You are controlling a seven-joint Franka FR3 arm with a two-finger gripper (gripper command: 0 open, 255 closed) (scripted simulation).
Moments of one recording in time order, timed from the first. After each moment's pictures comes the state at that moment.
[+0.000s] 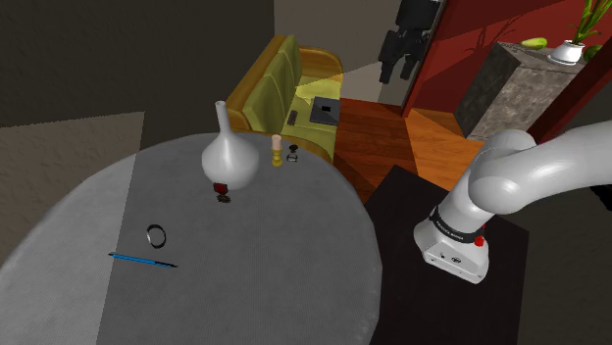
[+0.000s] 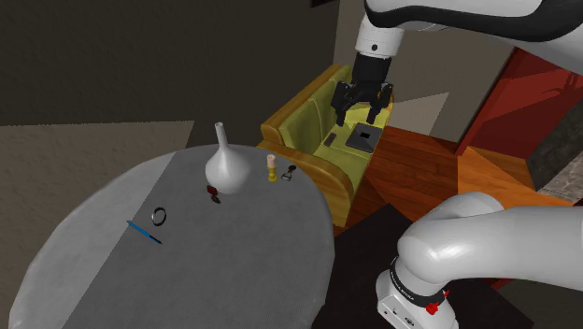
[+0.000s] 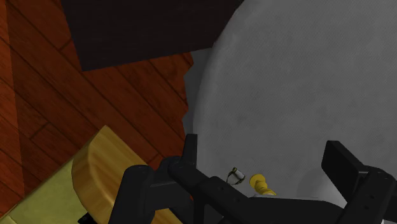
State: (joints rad) arm -0.02 -0.75 -0.07 -2.32 0.11 1.51 0.14
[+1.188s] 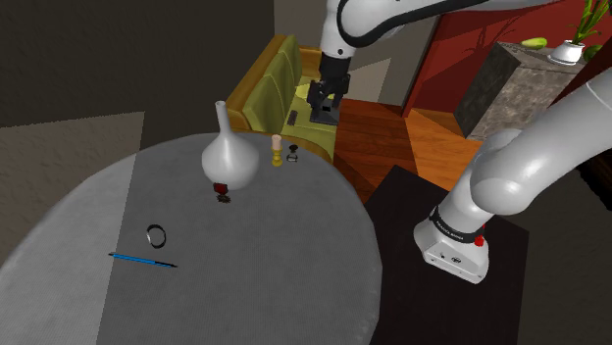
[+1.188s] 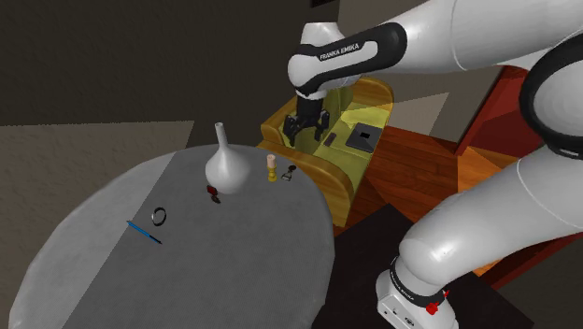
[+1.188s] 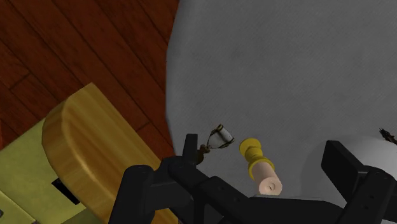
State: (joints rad) arm 0.04 -0.30 0.02 -2.33 0.11 2.03 0.13
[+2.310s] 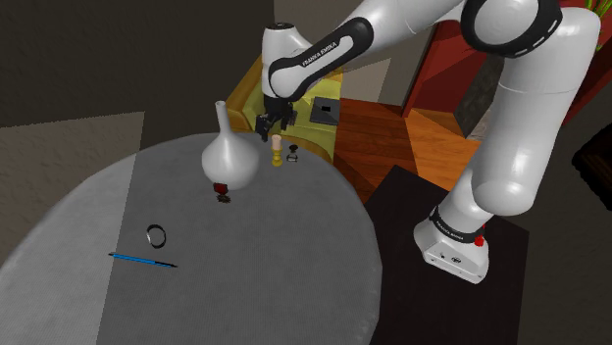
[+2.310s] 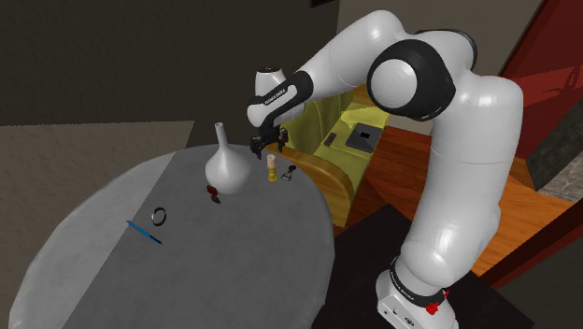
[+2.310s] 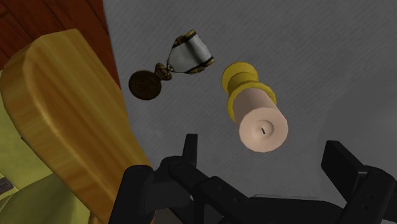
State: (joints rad) arm 0.10 0.29 0.07 -1.99 0.00 2.35 0.18
